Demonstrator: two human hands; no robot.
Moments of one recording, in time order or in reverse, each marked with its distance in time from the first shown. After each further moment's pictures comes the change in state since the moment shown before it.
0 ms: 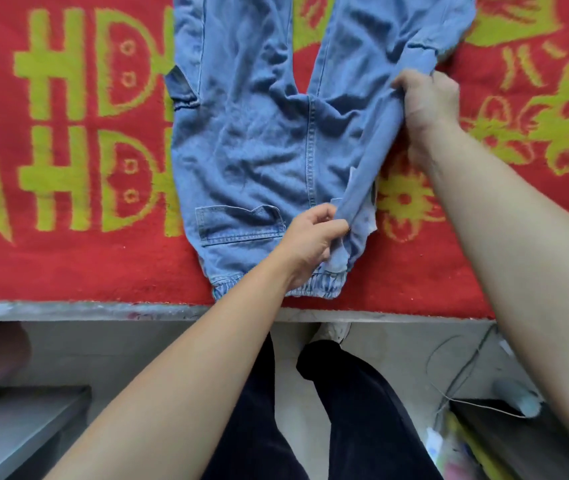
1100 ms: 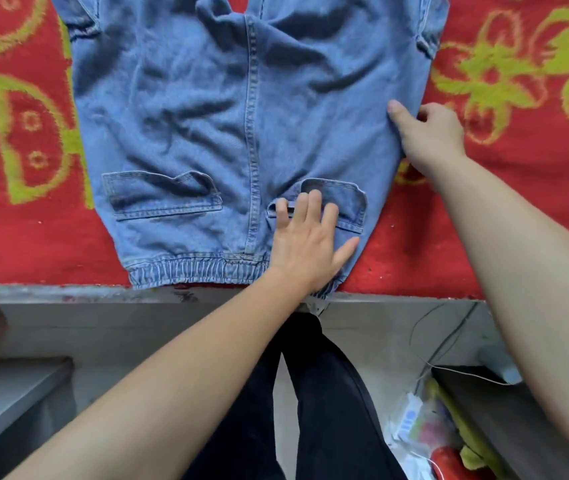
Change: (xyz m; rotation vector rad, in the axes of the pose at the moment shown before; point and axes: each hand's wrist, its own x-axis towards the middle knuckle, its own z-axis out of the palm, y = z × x) left_hand 0.056 -0.107 0.050 1.791 0.264 0.423; right_hand 0.056 0.133 -0.095 -0.738 -0.115 -0.023
